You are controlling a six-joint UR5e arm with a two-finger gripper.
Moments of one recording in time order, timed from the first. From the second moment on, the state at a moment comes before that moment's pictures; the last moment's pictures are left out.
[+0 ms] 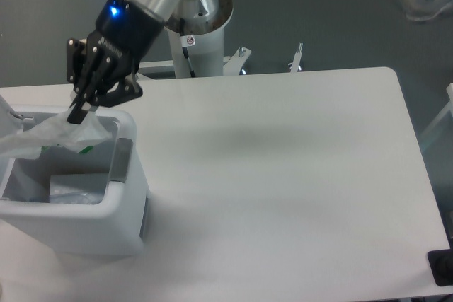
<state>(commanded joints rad) 2.32 -1.61 -1.69 -0.81 0.74 0.80</state>
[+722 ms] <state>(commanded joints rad) 2.63 -1.63 -1.59 -0.82 0.93 0.81</state>
